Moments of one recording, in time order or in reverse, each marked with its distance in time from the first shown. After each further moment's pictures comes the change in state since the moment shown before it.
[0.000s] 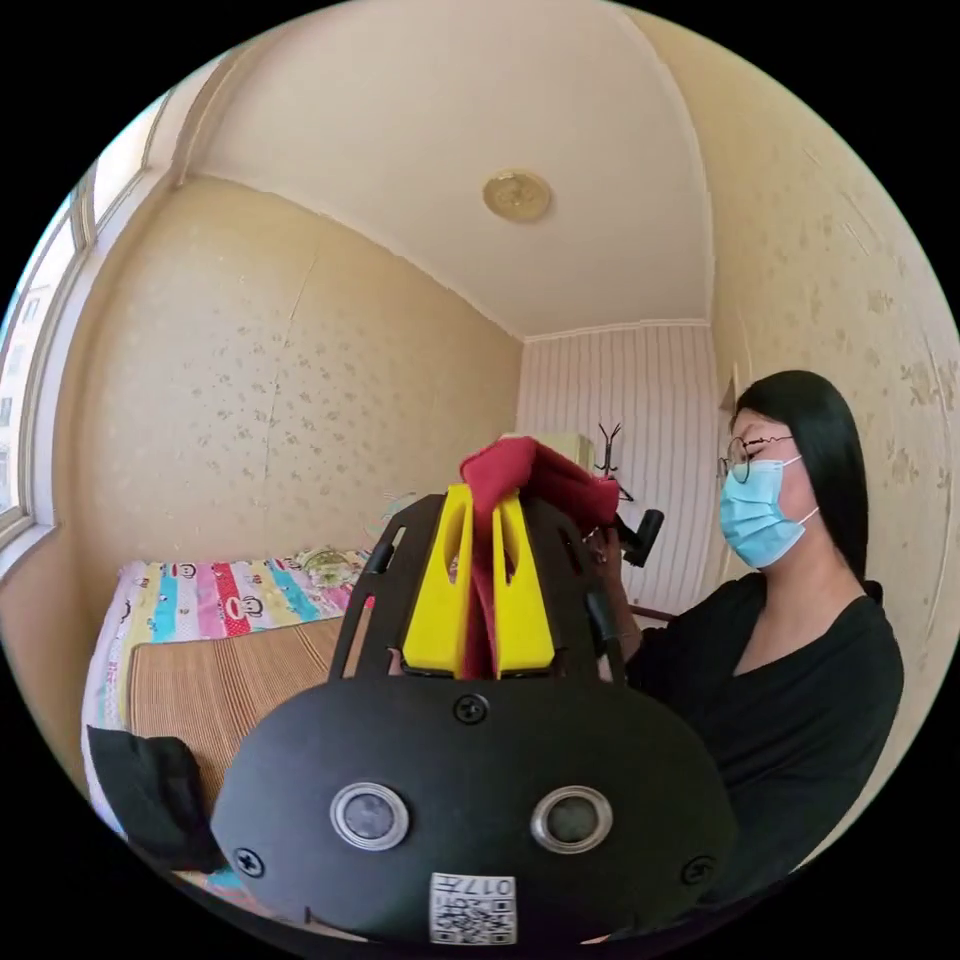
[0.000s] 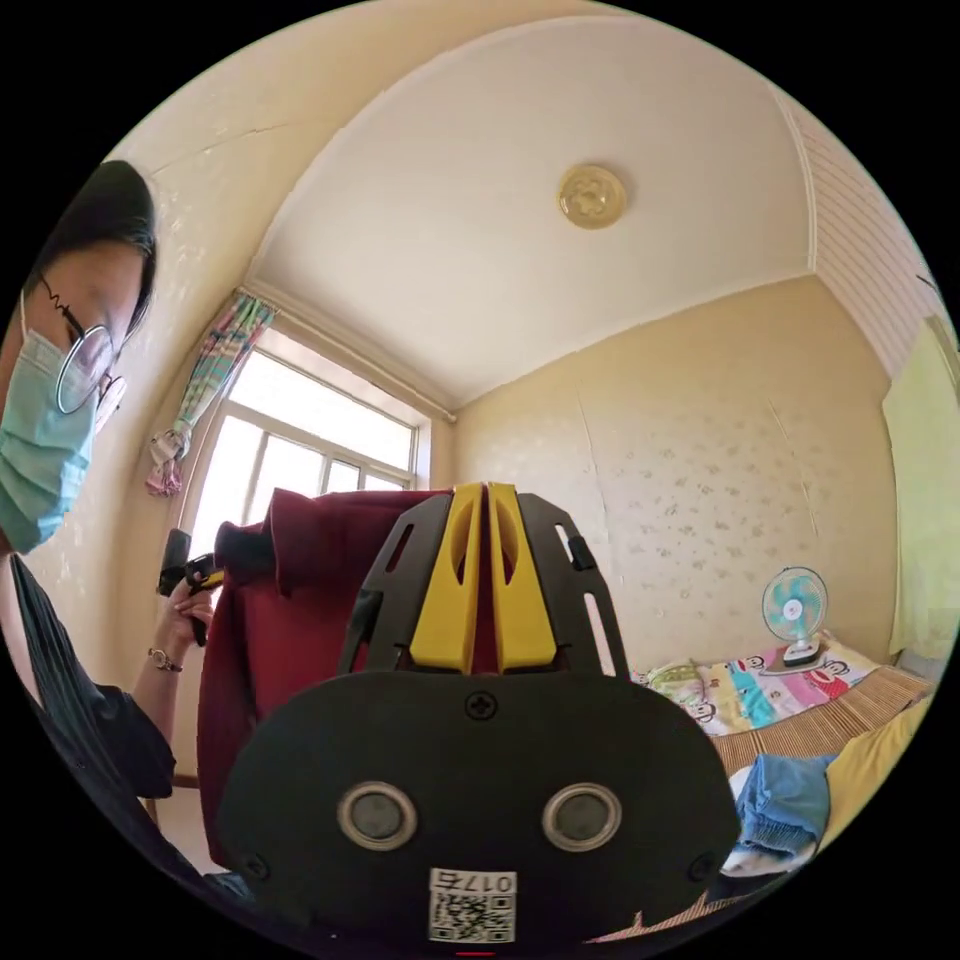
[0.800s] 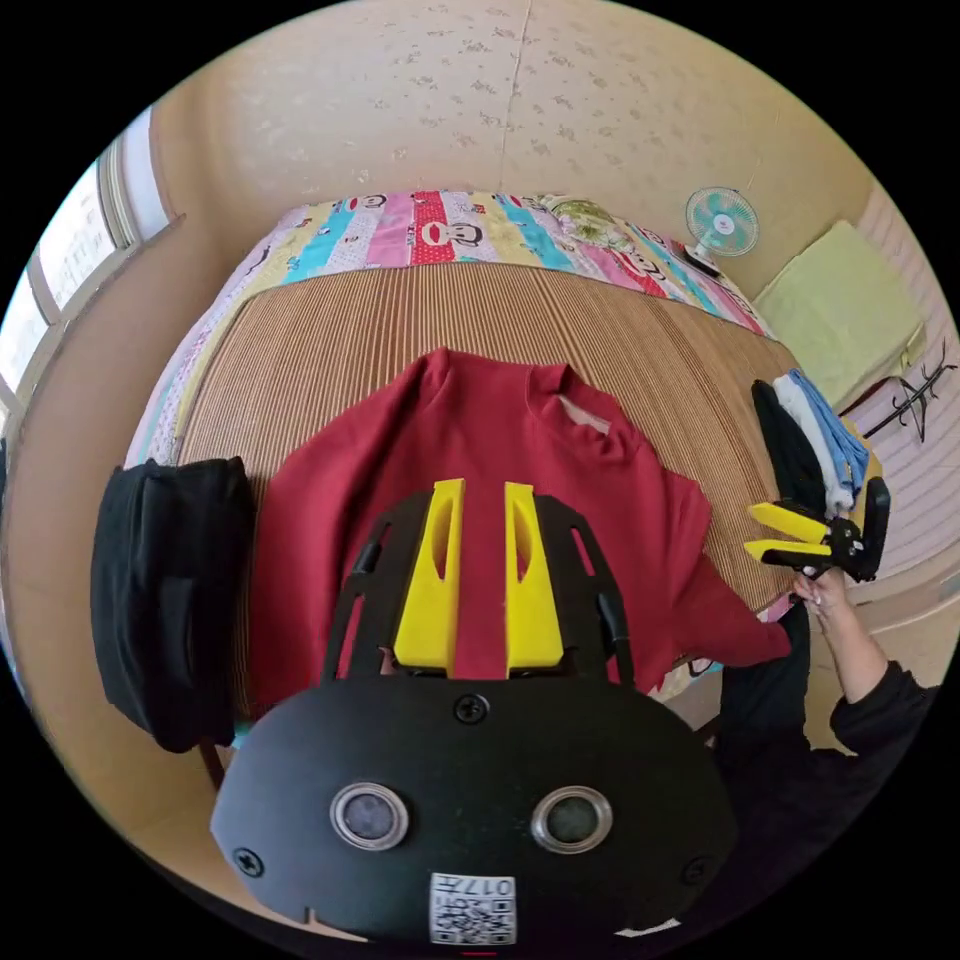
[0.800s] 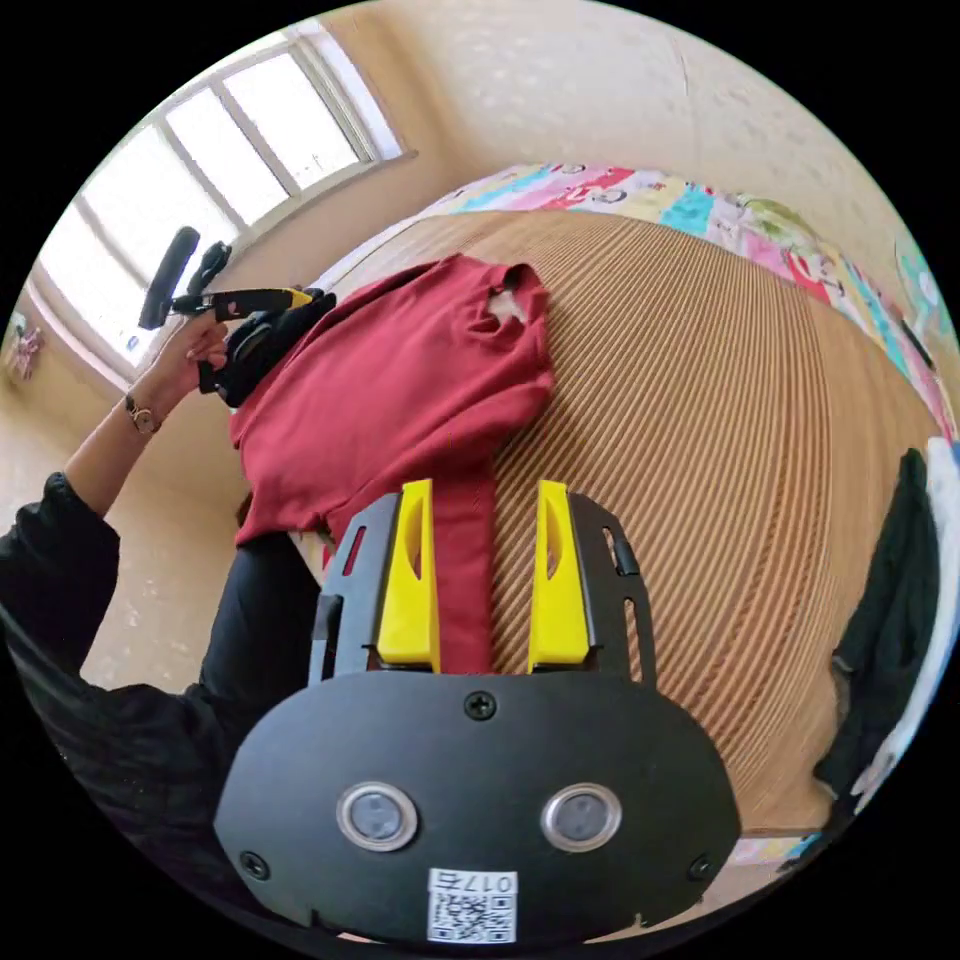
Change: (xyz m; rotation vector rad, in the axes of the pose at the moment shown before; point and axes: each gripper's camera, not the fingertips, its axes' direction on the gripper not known) left arm -0.297 0.264 0.397 -1.015 -0.488 -0.446; right arm 0.080 0.548 0.351 -1.501 -0.146 0.247
